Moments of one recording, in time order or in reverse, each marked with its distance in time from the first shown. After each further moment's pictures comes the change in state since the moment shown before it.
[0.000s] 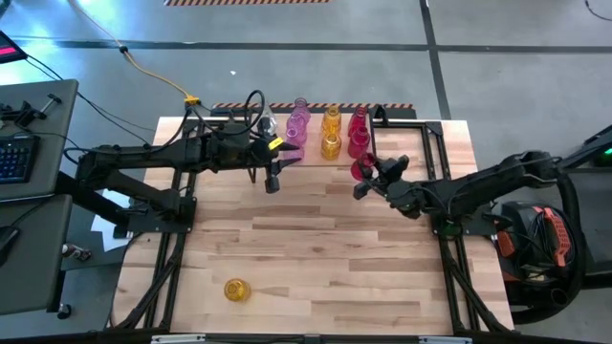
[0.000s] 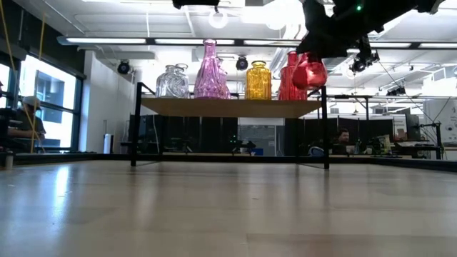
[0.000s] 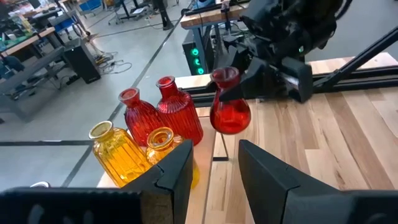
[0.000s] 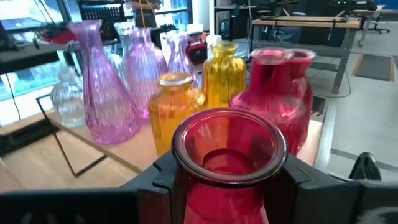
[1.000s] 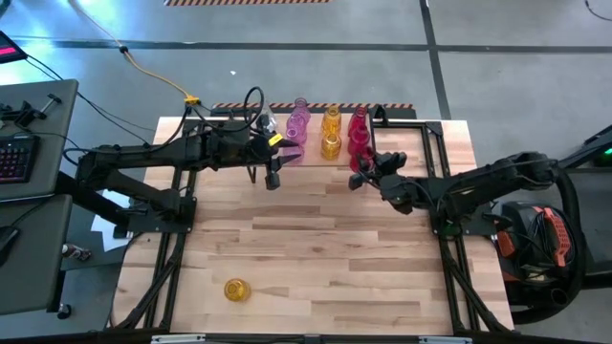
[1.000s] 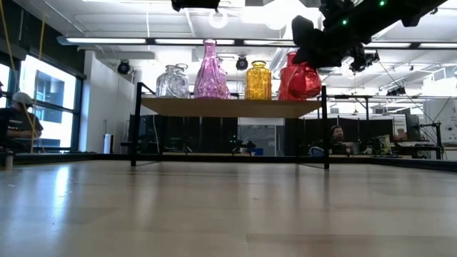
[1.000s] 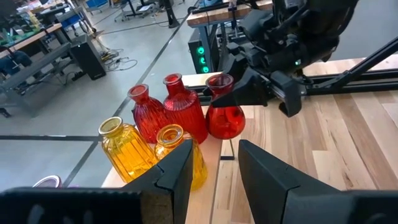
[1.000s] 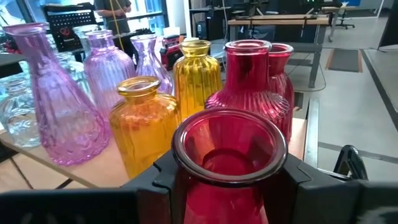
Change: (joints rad) left arm 0.026 0.000 0.000 0.000 0.000 -0.009; right arm -0.088 0.082 0.000 0.074 0.019 0.032
